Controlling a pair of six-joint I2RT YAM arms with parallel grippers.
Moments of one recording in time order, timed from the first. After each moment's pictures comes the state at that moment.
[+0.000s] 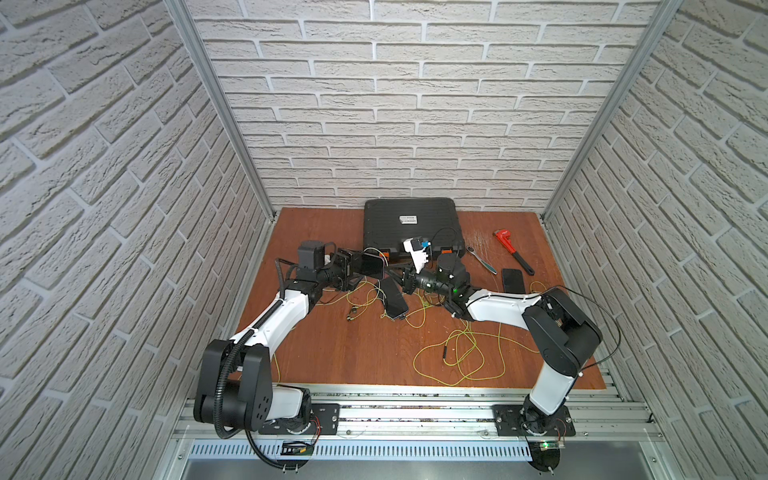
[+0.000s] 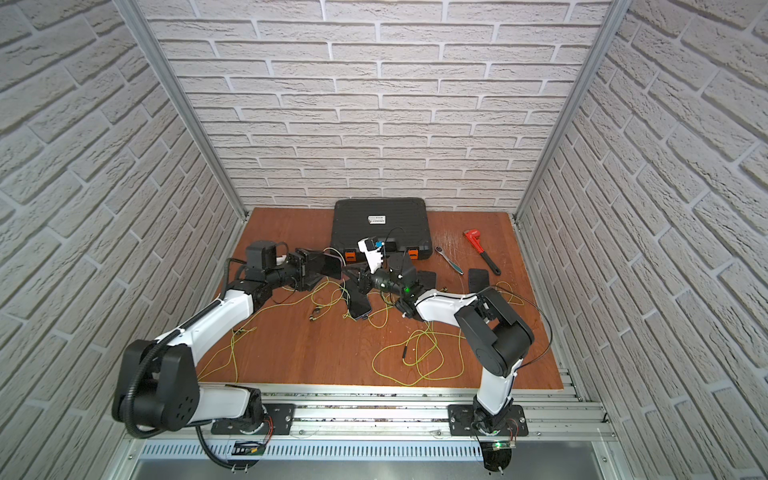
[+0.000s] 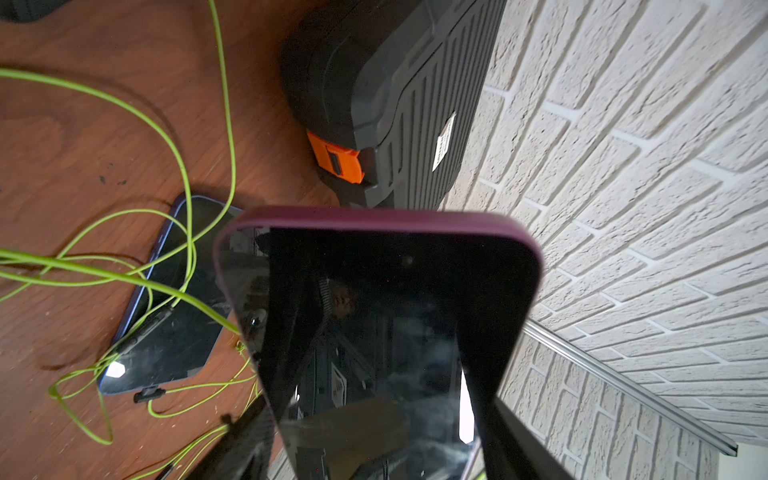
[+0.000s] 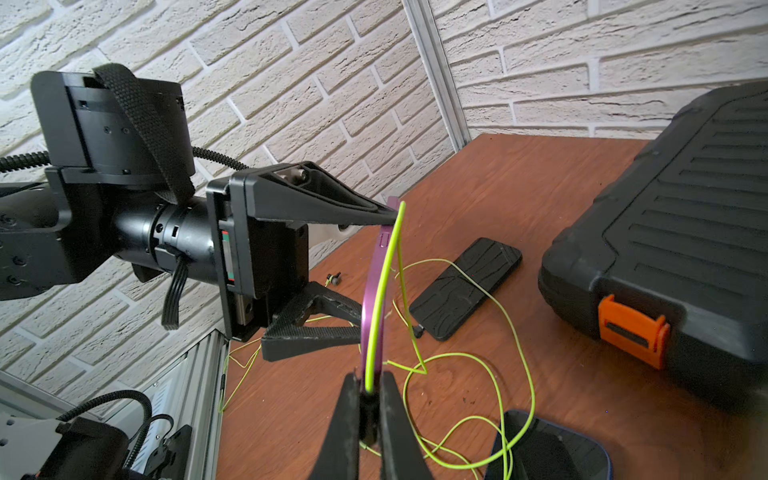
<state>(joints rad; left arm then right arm) -0.18 1.36 0.82 0.00 0.55 -1.63 0.61 1.81 0.96 0.74 -0.49 0.46</state>
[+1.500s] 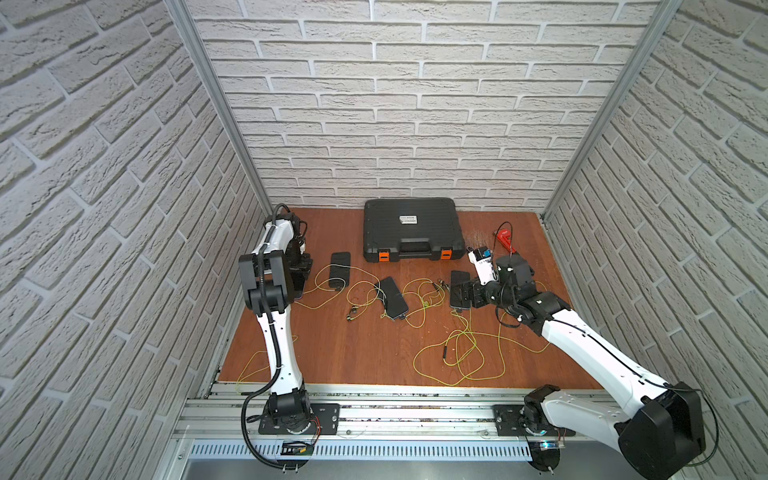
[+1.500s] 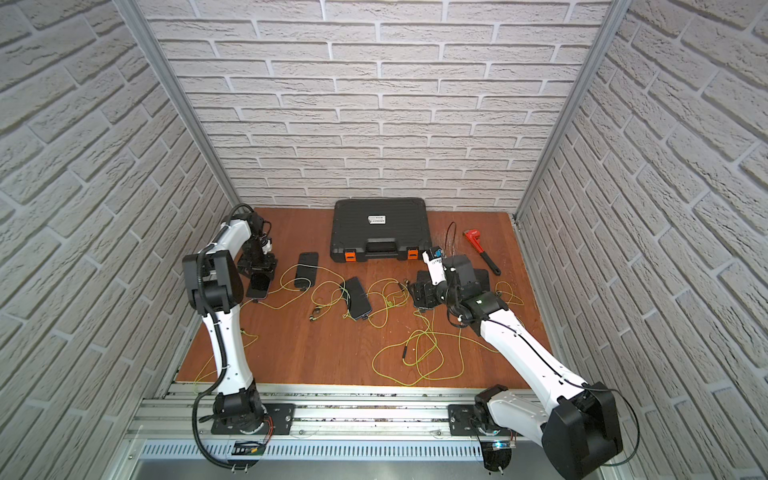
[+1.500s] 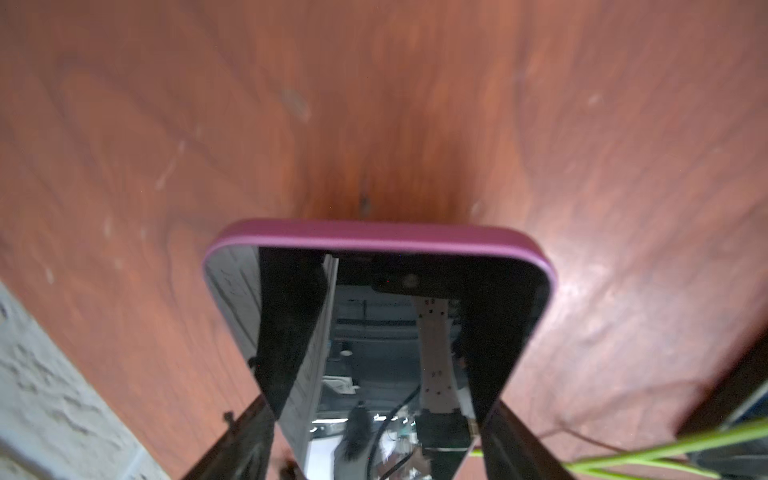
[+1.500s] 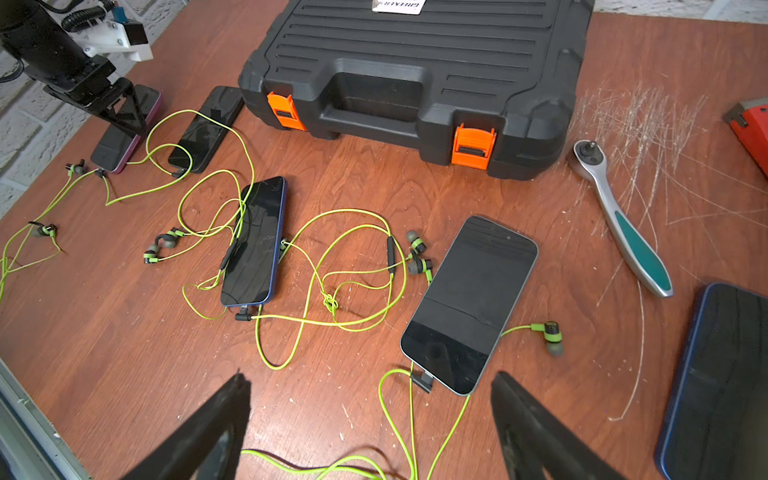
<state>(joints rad) 0.14 2.34 2.01 -1.29 -0.13 0.17 0.33 1.13 0.84 -0.43 -0.14 0.14</state>
